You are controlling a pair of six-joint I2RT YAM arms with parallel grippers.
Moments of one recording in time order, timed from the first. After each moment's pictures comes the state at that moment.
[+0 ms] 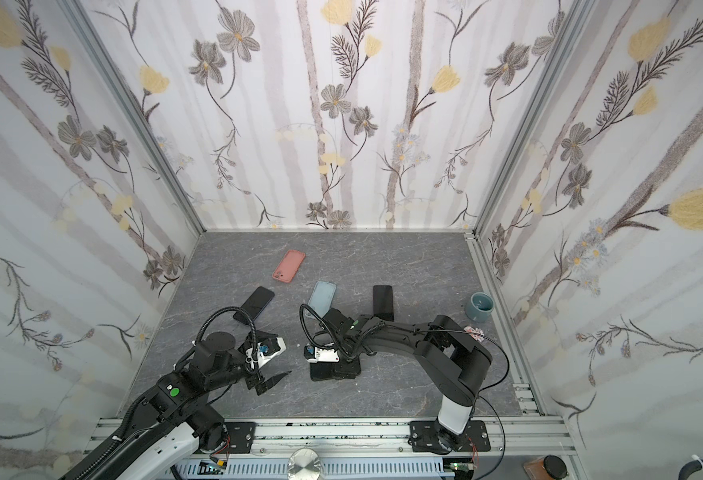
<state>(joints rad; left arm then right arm) -0.64 0.50 0.41 -0.50 0.28 0.47 0.95 1.74 1.00 -0.57 -0.18 -0.63</state>
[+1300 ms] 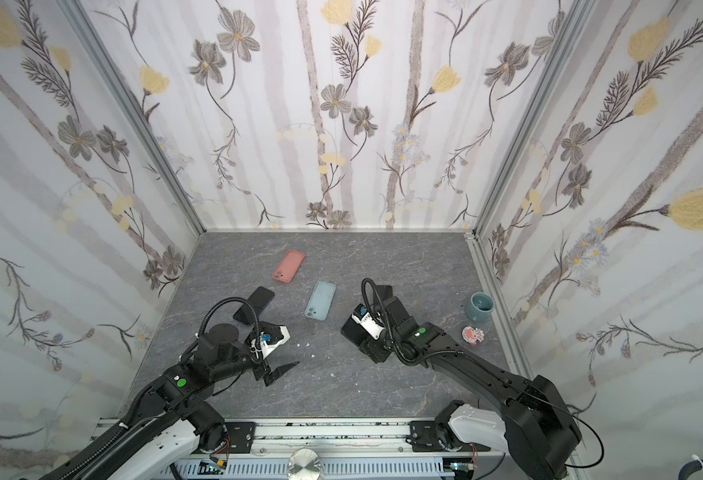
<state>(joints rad) -0.65 0.63 0.46 -0.33 0.31 0.37 0.64 1.17 0.69 -0.44 -0.15 -0.17</state>
